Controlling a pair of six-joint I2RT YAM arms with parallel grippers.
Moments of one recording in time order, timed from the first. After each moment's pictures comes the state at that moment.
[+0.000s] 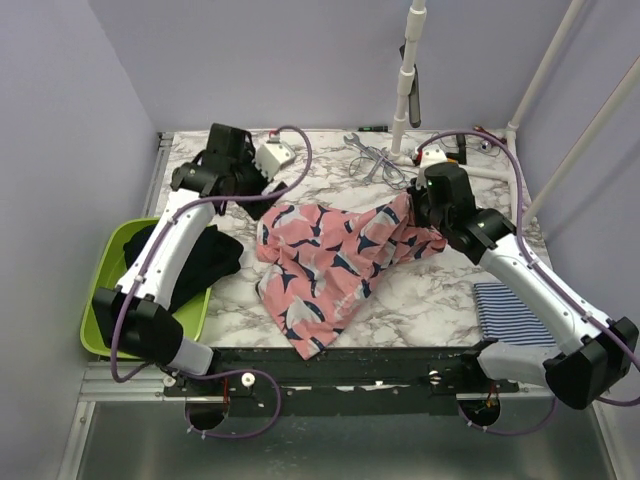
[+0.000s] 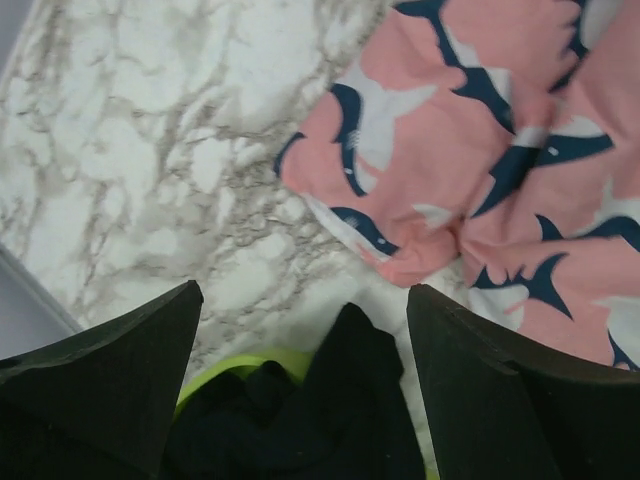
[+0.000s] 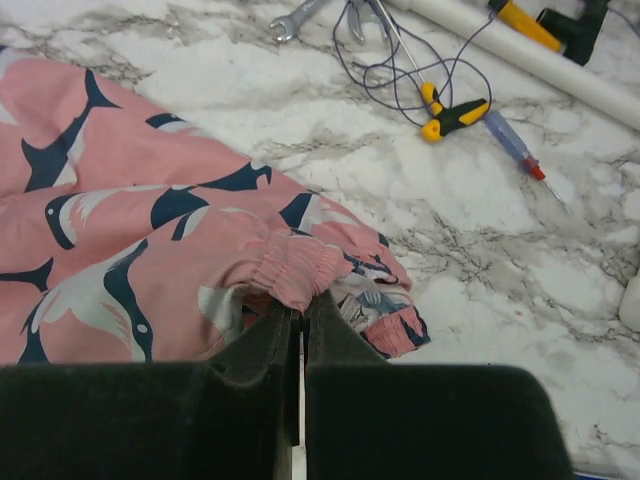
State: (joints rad) left arm -0.27 1.50 1.57 -0.85 0.20 0.57; right arm 0.52 1.19 1.16 -0.53 0.30 0.05
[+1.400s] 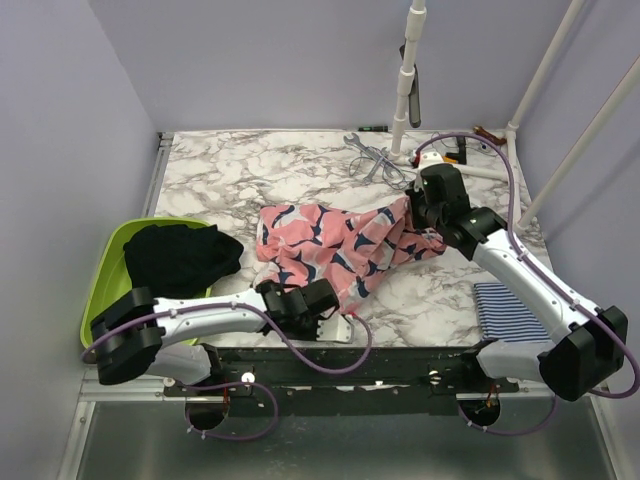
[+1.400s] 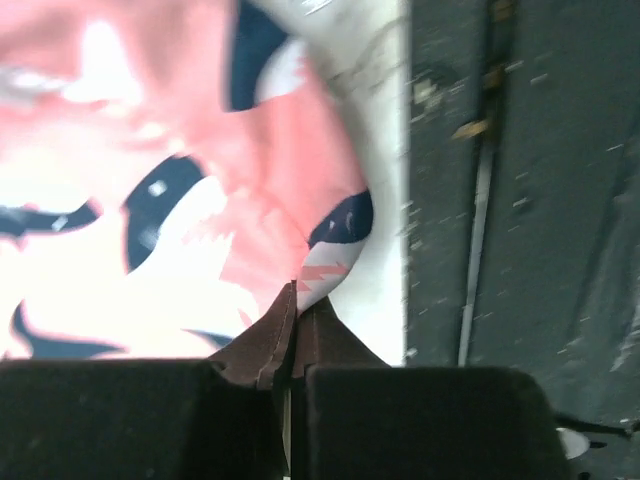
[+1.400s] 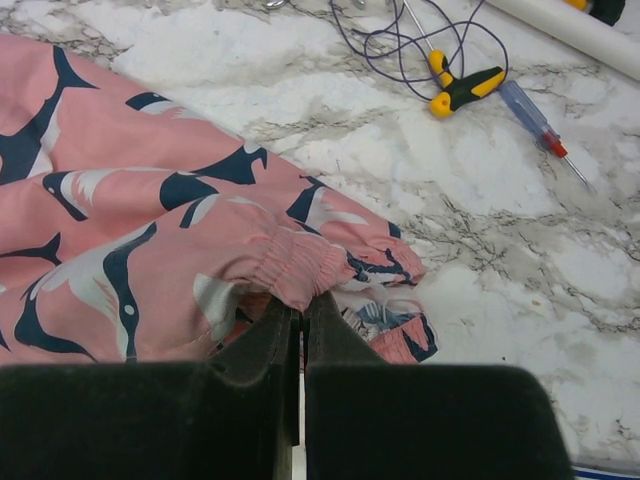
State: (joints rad) left arm -1.19 1.35 0.73 -0.64 0.04 0.52; right arm 0.49 1.26 1.11 -0.50 0.27 0.08
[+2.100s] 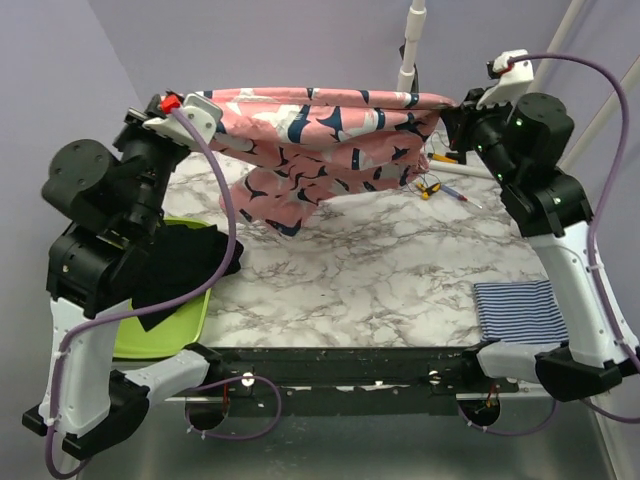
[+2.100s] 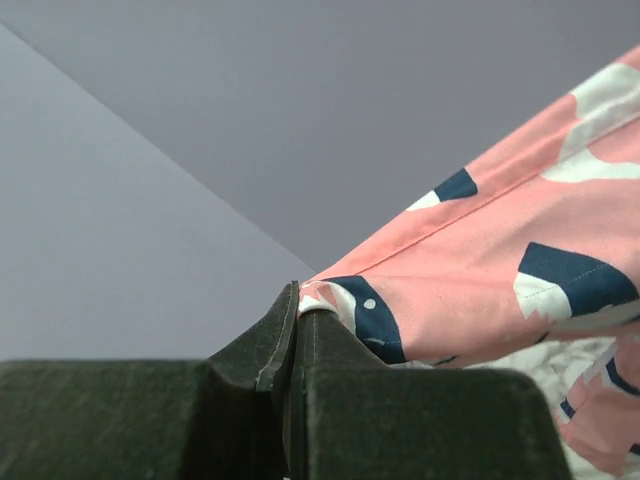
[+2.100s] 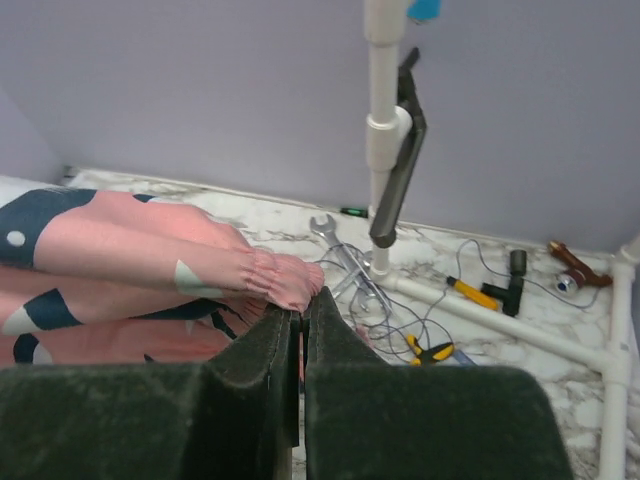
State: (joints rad) left arm -0.46 1.06 1.83 -0.61 -0.32 0.79; right arm 0.37 1.29 1.73 -0.52 0.17 0.03
